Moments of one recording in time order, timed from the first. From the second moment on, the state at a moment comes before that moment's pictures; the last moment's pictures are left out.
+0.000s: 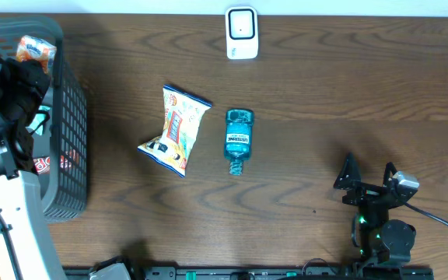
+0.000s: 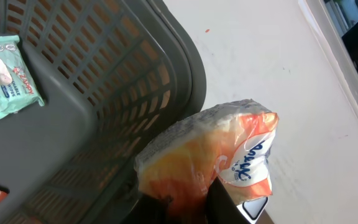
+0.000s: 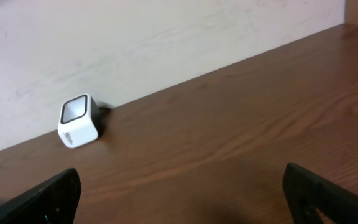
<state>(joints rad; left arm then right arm) 0.40 1.25 1.40 -0.69 0.21 -0.75 -0.05 0.01 0.01 -0.07 0.04 0.35</state>
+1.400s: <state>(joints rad) -0.13 1.26 1.40 -0.59 0.39 -0.31 -0.05 0.01 0.01 -0.07 0.04 0.35</state>
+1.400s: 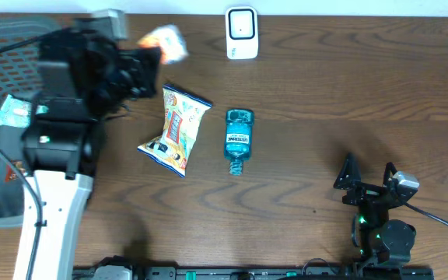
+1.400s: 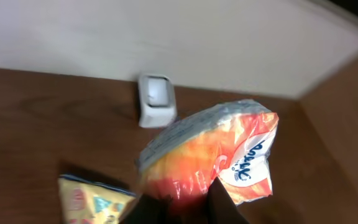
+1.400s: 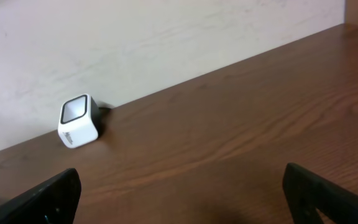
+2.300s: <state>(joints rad) -0.46 1.77 1.40 -0.62 0.35 -0.25 -0.05 0.01 0.01 -0.07 0.04 0.35</state>
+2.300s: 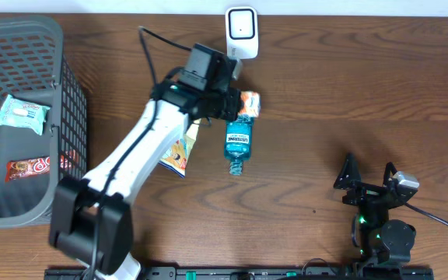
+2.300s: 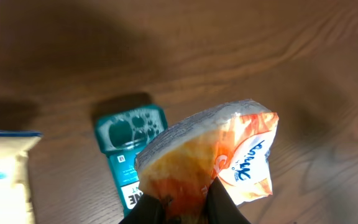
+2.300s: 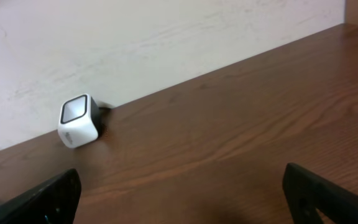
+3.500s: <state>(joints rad) -0.72 1.98 1.40 -0.50 0.18 -0.24 -0.05 0.01 0.01 -0.07 0.04 0.35</state>
